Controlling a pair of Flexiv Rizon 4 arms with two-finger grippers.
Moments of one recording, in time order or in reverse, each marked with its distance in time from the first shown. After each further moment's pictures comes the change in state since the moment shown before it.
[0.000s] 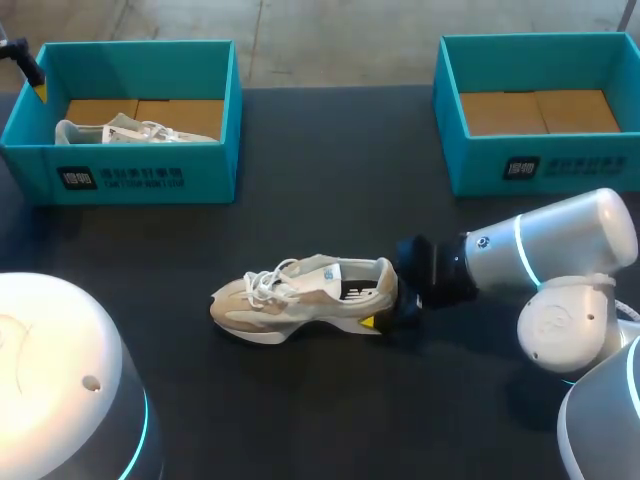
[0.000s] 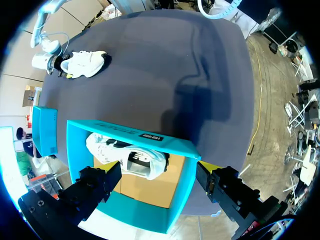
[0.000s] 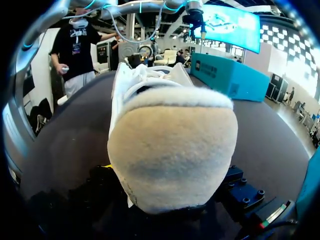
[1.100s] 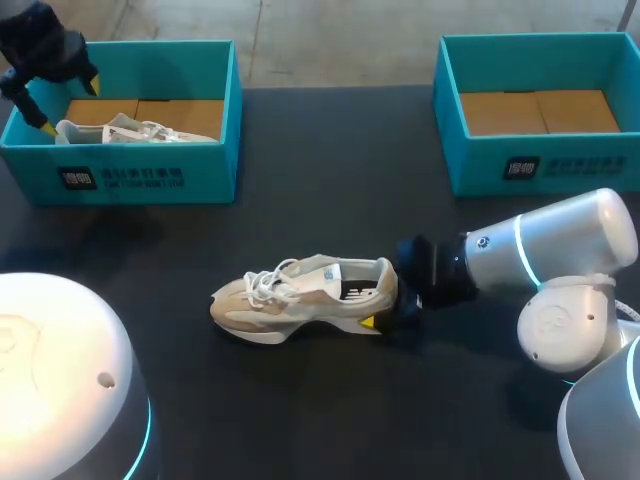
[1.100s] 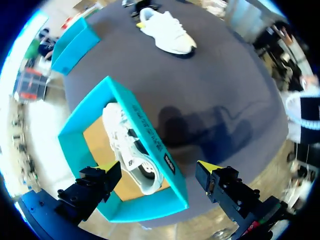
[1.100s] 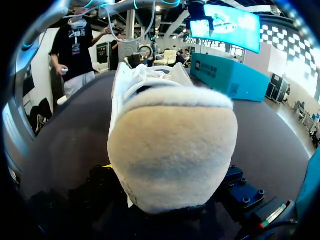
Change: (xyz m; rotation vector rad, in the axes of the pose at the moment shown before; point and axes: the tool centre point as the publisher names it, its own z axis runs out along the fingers) left arm -0.081 -0.051 0.005 -0.125 0.028 -0.877; right arm 0.000 0.000 0.000 0.000 0.000 0.000
